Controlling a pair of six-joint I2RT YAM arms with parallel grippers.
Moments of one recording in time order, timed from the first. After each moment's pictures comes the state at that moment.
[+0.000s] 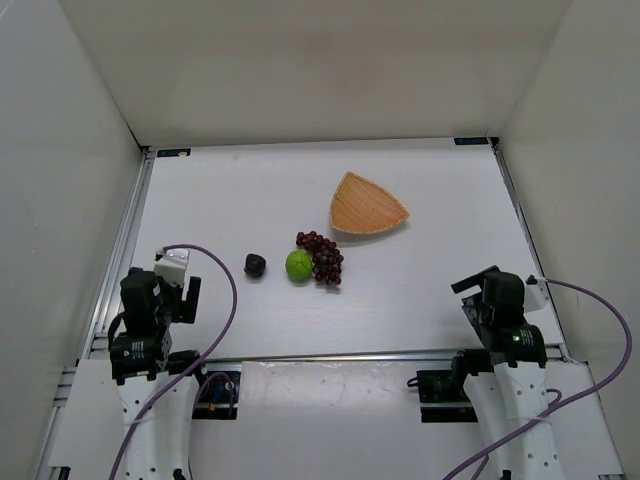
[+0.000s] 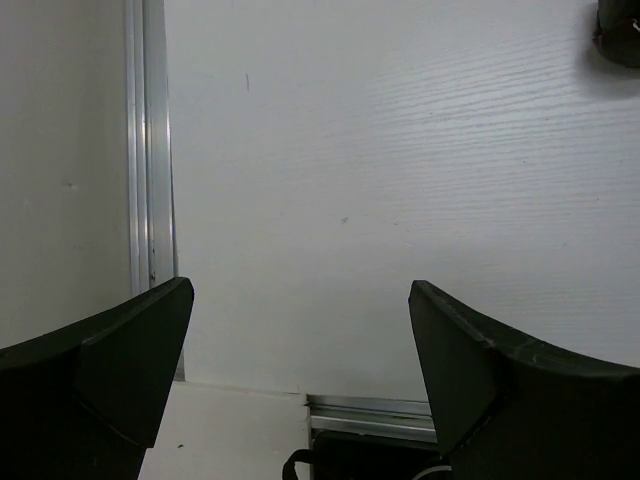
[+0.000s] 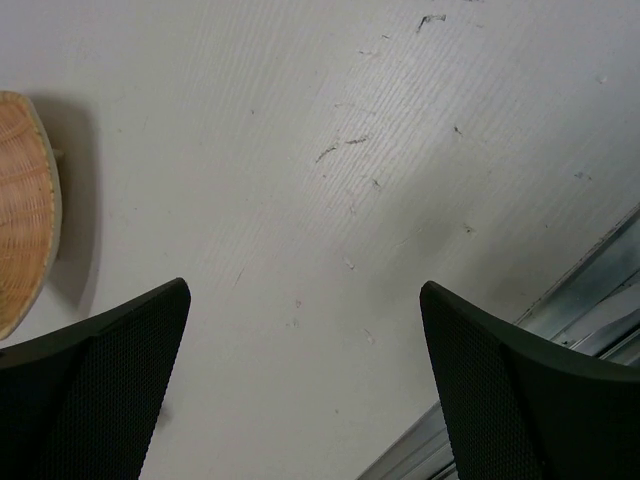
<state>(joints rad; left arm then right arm) 0.15 0.37 0.66 -0.93 -0.07 0.38 0.03 0.39 0.51 -0.93 0.25 1.01</state>
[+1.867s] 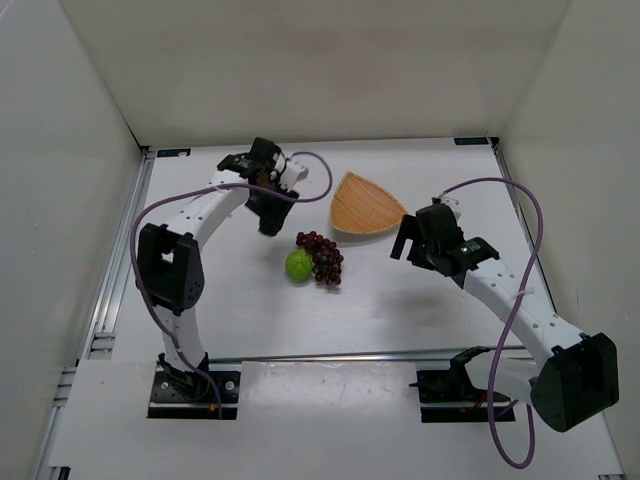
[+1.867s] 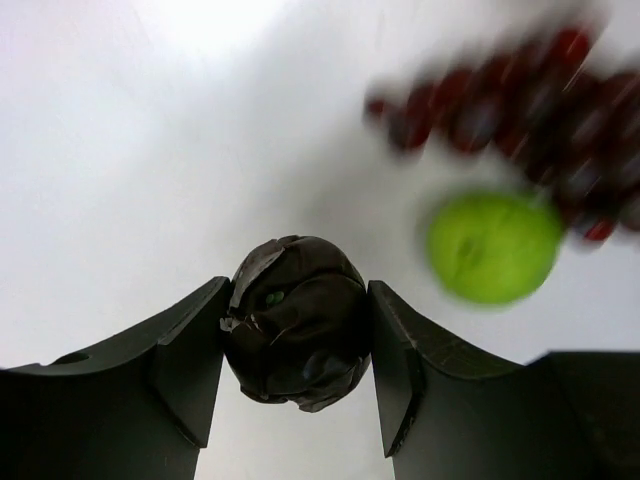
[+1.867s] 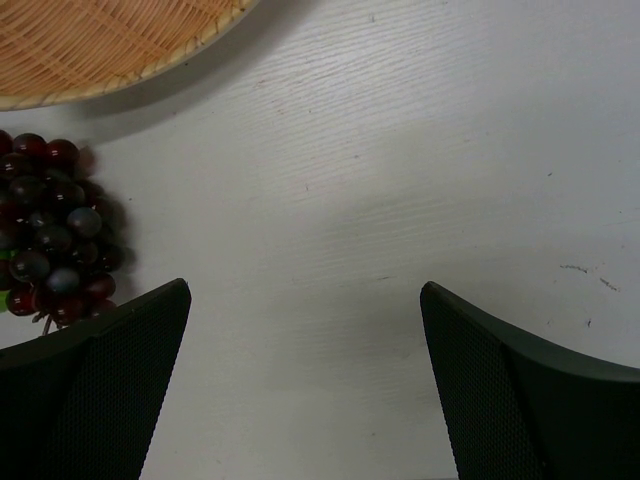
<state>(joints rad) -0.38 1.88 1.58 -0.94 0.12 0.30 0.47 1.13 0.86 -0.61 0.24 0.61</state>
